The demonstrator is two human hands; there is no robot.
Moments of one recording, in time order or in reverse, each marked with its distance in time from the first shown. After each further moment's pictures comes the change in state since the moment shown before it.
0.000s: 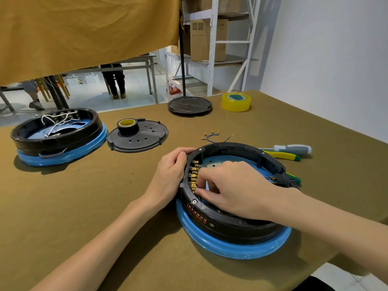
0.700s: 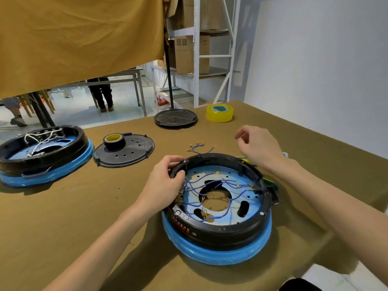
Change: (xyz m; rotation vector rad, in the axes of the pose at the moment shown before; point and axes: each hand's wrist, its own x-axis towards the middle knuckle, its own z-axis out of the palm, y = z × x) left_hand 0.004 0.023 0.010 0.190 -0.028 -0.097; right_hand 0.017 0.131 -0.027 0.088 0.381 0.541
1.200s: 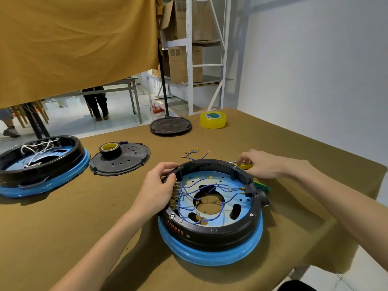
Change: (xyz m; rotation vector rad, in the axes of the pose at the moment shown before) left_hand 0.001 -0.001 -0.001 -0.032 0.041 -0.008; right_hand -0.003 0.046 -0.016 -0.178 -0.625 0.009
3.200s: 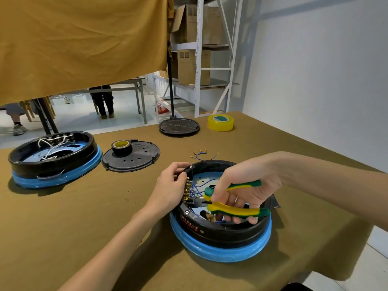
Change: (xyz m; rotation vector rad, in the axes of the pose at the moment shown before) left_hand -0.004 0.001 -0.001 -0.086 -0.018 -0.025; right_hand -0.058 -0.146 -0.018 0.479 -0.846 0.214
